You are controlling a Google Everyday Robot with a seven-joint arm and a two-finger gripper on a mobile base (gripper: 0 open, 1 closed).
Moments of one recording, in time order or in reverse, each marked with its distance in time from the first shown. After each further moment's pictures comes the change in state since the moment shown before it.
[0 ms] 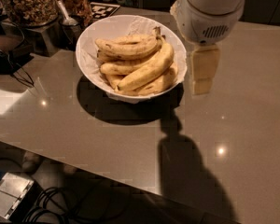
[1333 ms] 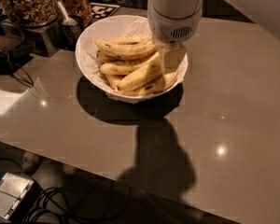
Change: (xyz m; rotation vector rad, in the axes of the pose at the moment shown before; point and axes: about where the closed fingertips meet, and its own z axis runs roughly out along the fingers) arm -0.036 -0.033 0.040 -0.016 0.012 -0.093
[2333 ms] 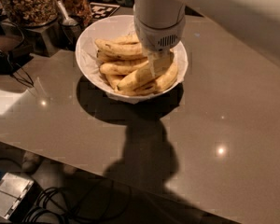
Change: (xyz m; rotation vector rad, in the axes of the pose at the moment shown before) arm -0.023 0.000 0.022 -0.029 -0.002 -0.100
